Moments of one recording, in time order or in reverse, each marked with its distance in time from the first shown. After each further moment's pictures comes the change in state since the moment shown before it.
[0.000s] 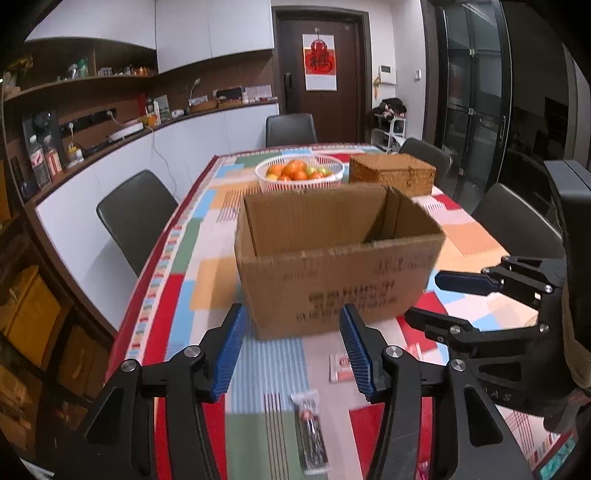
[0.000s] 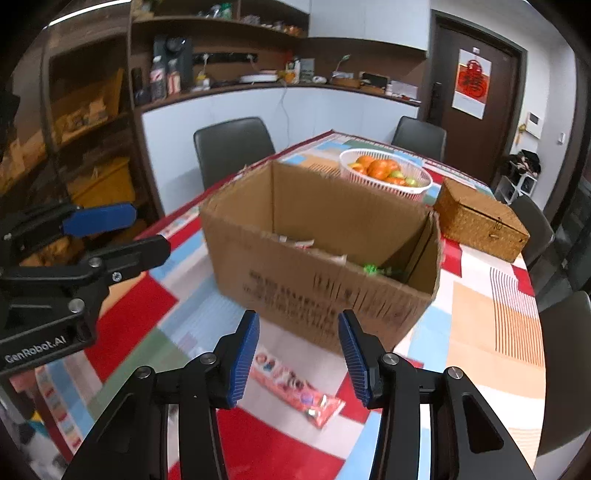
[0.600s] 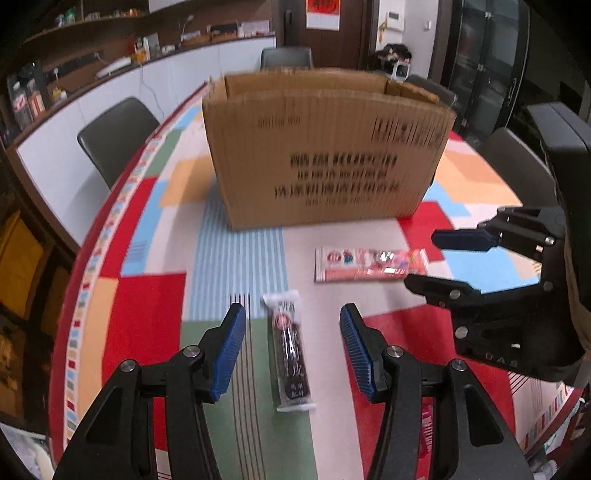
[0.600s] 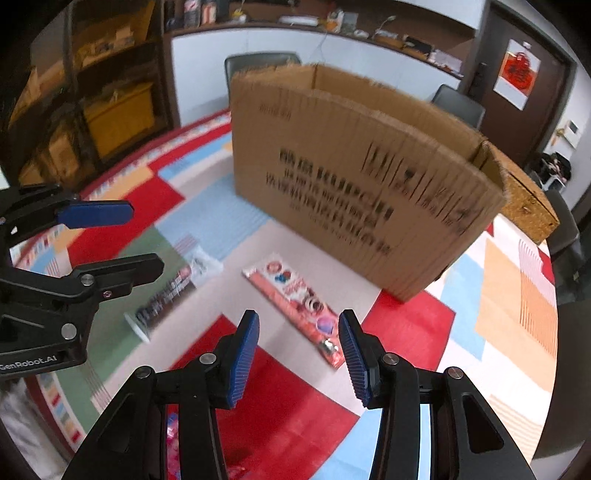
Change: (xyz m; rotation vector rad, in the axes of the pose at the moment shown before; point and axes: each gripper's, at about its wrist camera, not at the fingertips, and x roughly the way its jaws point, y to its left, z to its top) left arm 0.048 -0.011 -0.076 -0.040 0.257 -0.035; right arm 0.044 0.015 -0.057 -0.155 0.221 0.045
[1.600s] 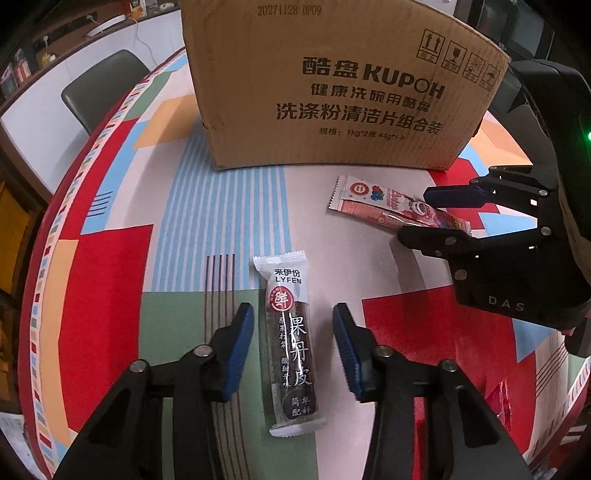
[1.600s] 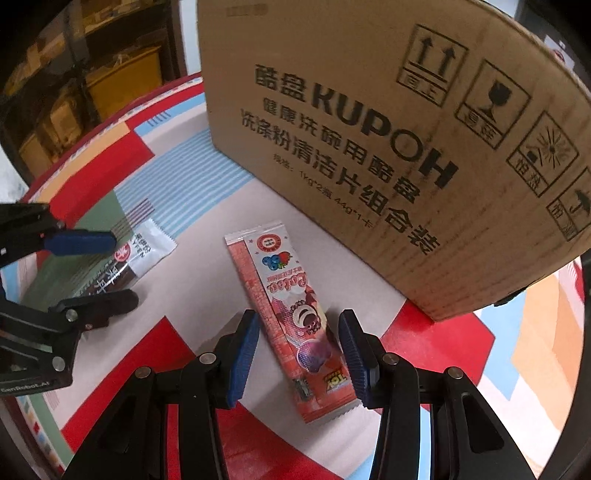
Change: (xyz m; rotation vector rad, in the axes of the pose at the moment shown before) left arm 0.065 0.005 -0.007 -0.042 0.164 -0.020; right arm 0.075 -0.029 0.004 -0.047 0.102 0.077
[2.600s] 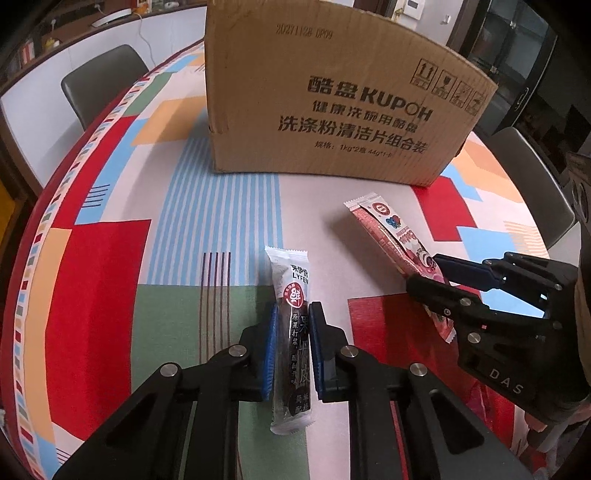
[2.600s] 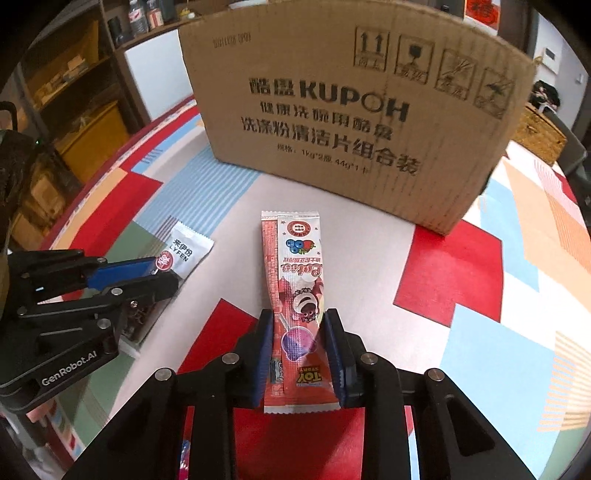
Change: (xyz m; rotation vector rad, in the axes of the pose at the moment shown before) left arm -0.013 0.013 -0.006 -0.046 -0.059 -0.096; right arm -0.027 0.030 -0.036 0.294 -0.061 -0.007
